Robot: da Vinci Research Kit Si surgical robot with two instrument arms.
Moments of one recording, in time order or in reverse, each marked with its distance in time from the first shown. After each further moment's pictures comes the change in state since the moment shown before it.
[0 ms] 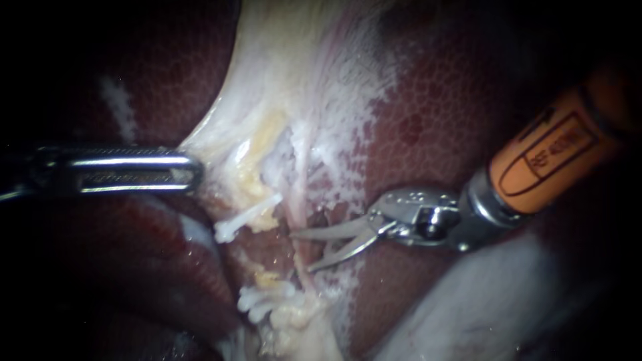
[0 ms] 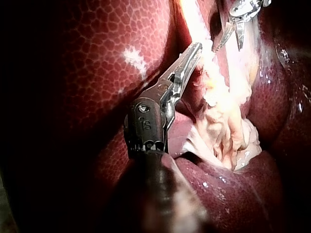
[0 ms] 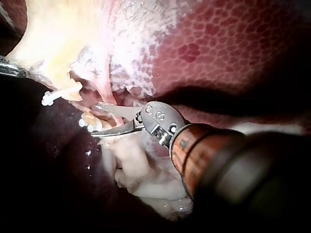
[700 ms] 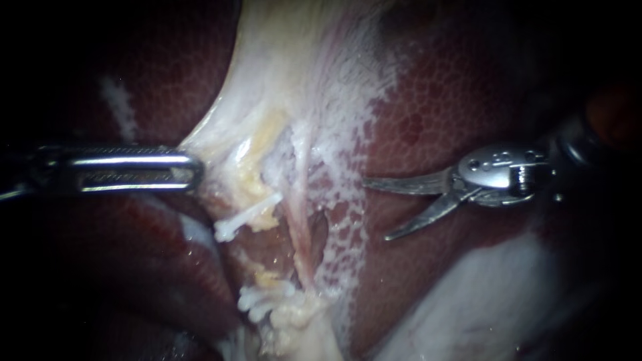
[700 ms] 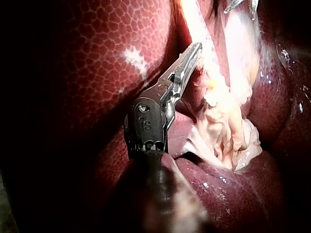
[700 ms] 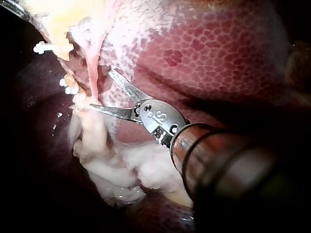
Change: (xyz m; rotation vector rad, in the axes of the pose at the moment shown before) right arm 0.003 -0.002 -0.008 -0.301 0.005 -0.301; left arm 0.000 0.000 0.000 0.000 0.000 0.000
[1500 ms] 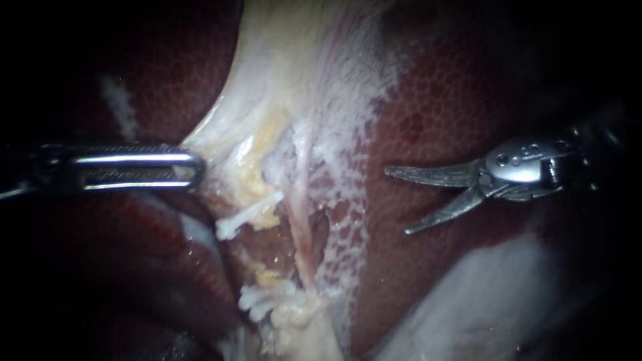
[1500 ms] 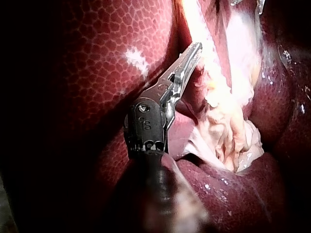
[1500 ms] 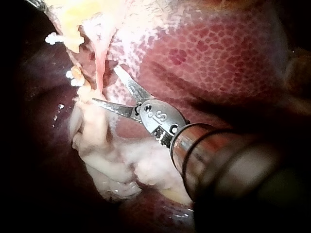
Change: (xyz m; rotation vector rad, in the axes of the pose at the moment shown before) right arm 0.001 0.000 -0.001 -0.014 -0.008 -0.018; left arm 0.001 0.001 0.001 -0.002 -0.001 0.002
